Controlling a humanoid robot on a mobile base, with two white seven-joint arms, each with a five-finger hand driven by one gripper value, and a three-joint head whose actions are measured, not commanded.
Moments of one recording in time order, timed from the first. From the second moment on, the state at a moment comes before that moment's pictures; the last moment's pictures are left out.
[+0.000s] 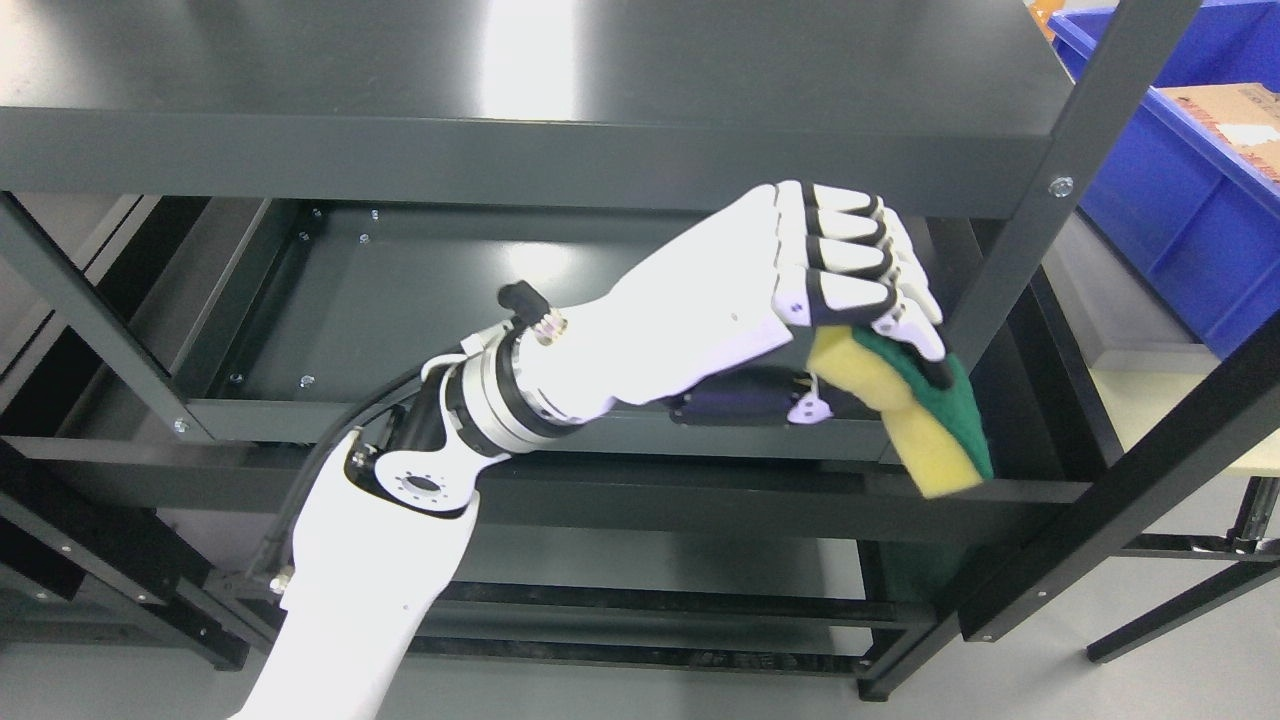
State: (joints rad) left arm -0.70 0.00 -0.38 -1.73 -0.22 -0.79 -0.41; right arm -0.07 0.00 -0.21 0.00 -0.11 0.08 -0.04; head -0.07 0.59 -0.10
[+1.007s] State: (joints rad) left arm -0.43 0.36 0.25 -1.75 0.03 -0.79 -0.43; right arm -0.07 0.00 -0.21 0.00 -0.11 0.08 -0.04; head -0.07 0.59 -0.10
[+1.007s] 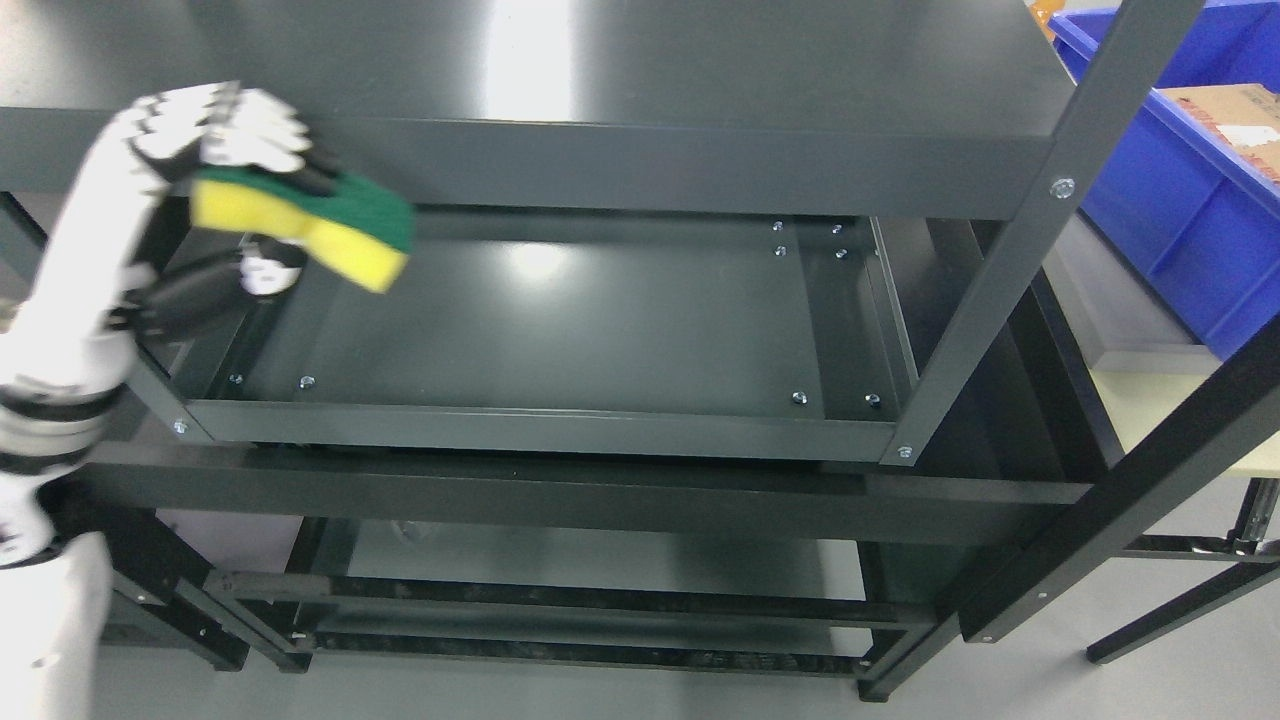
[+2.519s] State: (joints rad) left arm -0.64 0.25 0.03 -1.73 -0.19 -0.78 -0.42; right arm -0.07 0.00 -0.21 0.00 -0.11 0.08 -0.04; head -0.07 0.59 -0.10
